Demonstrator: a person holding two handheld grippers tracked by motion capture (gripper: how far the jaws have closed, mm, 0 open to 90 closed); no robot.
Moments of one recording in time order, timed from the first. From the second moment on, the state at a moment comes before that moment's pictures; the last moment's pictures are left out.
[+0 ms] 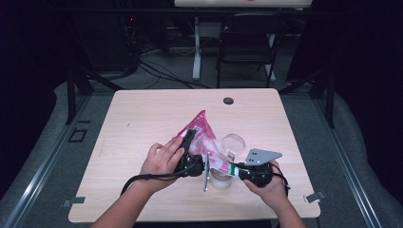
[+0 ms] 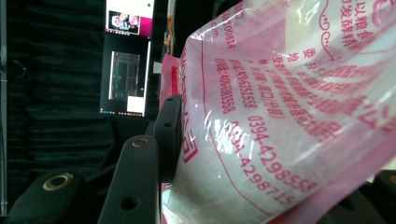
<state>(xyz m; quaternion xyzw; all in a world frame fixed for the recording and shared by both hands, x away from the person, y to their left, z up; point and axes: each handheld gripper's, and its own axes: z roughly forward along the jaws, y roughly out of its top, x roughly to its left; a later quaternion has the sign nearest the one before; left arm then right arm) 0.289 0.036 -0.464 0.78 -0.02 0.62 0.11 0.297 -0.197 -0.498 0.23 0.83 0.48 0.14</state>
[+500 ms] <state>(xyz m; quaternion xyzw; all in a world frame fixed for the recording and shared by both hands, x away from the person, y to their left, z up) 0.288 0.035 -0.463 0.78 -0.02 0.62 0.11 0.297 -0.197 -0.498 0.23 0.83 0.48 0.14</state>
